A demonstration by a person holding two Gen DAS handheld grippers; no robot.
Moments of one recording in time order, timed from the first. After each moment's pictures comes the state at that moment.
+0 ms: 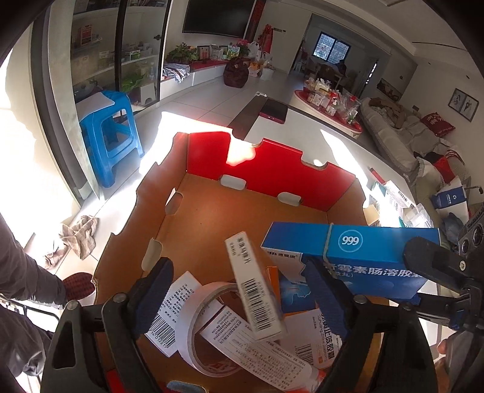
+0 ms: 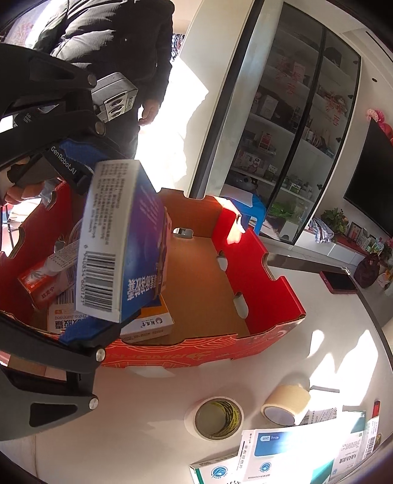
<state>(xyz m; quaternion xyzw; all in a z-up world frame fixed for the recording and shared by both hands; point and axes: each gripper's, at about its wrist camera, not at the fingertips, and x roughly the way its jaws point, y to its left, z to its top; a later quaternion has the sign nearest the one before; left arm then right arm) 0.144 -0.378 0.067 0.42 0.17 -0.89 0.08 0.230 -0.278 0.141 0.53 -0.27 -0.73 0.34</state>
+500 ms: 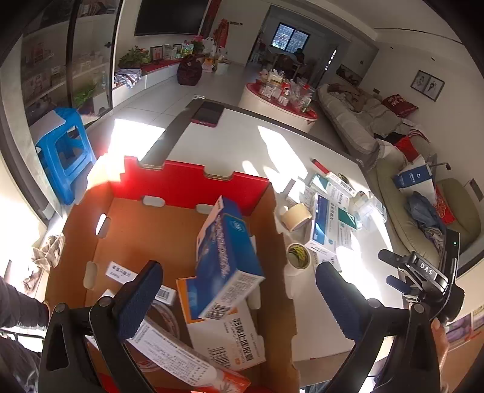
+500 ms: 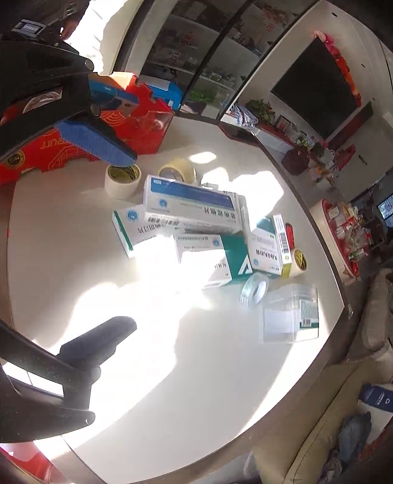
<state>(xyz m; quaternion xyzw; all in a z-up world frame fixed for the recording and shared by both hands) 0.112 -0.302 0.121 0.43 0.16 -0.89 -0.05 0.214 -0.060 0.123 0.49 -0.27 -0.83 0.00</state>
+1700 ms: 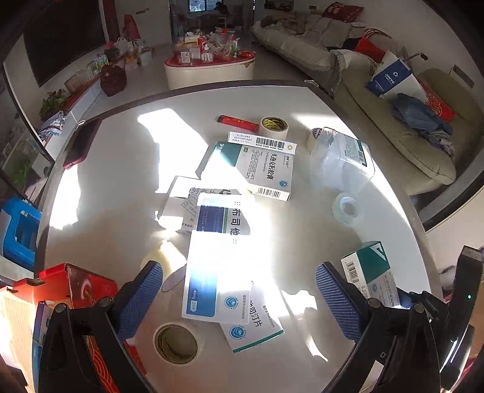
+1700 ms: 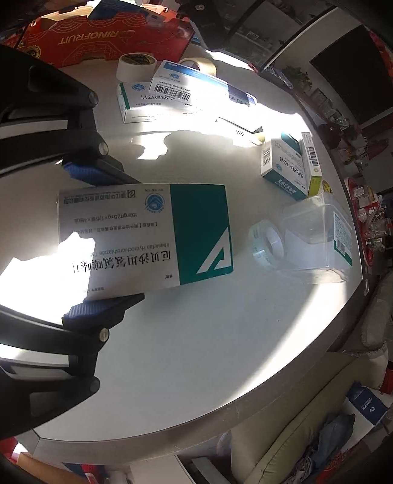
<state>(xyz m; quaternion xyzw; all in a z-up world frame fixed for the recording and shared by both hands) -0.046 -0.084 0.076 0.51 -0.06 -0.85 -0.11 0.217 0.001 0.061 0.54 -0.14 -0.83 -0.02</state>
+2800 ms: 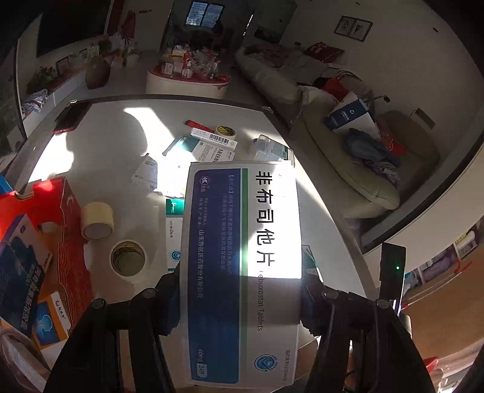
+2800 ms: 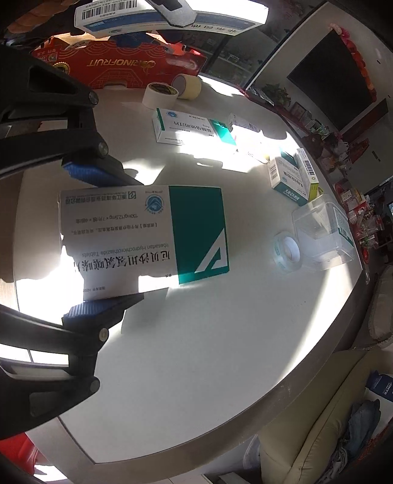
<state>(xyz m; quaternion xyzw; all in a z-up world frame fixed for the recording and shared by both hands) 0.092 -0.129 0.125 0.46 0.09 -0.86 -0.21 0.284 0.002 0.063 0.51 -0.22 -0.83 0.02</state>
